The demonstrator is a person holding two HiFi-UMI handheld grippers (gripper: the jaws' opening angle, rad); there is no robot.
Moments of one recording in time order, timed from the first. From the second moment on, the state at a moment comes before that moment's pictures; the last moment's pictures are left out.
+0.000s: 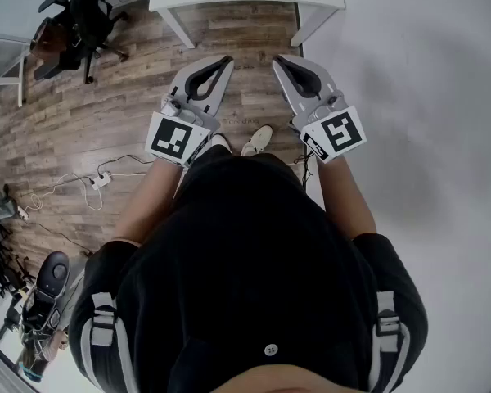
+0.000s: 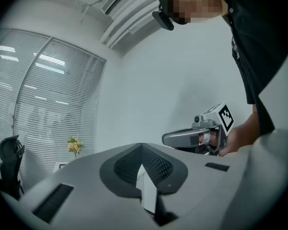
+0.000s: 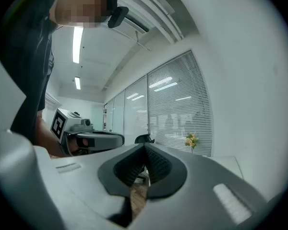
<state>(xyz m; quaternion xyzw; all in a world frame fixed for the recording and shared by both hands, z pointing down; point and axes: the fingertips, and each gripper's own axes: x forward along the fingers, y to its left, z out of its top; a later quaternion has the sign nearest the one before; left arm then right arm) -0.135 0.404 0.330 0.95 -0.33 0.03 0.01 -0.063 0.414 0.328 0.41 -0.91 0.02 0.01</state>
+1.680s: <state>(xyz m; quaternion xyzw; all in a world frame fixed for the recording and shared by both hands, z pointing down) -0.074 0.378 0.338 0.93 -0.36 0.04 0.01 0.011 0.386 0.335 0.41 -0.91 0.02 0.00</state>
